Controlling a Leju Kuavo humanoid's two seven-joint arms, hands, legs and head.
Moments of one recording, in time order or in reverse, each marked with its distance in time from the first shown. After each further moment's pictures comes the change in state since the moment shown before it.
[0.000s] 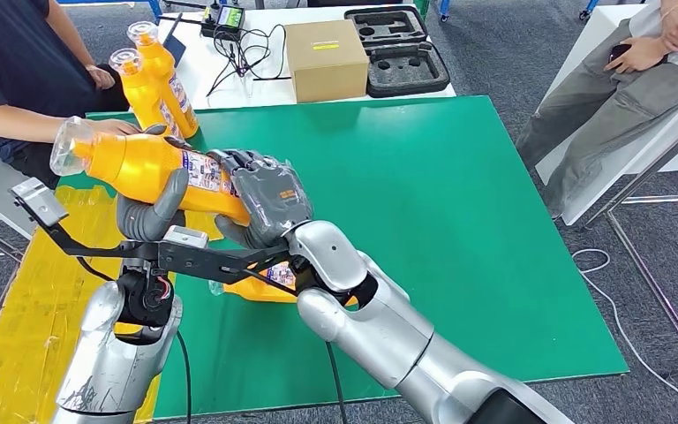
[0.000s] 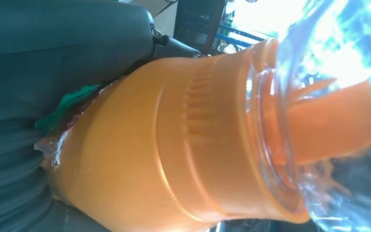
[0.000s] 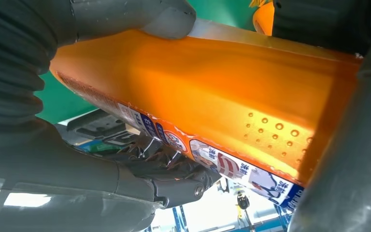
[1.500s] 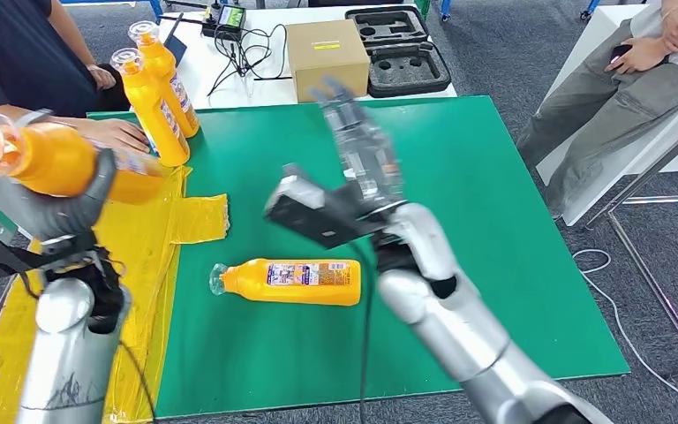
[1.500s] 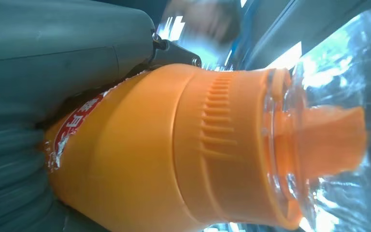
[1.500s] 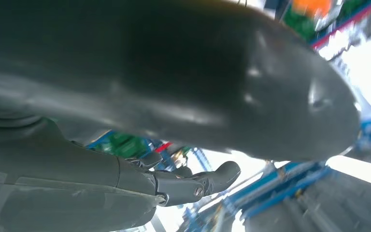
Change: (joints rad) left arm -0.014 0.074 0.191 -0.028 -0.548 0.368 -0.186; right arm 0.089 -0.229 -0.220 -0.303 -0.104 -0.138 -0.082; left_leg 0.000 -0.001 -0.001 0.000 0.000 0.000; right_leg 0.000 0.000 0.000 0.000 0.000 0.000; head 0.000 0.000
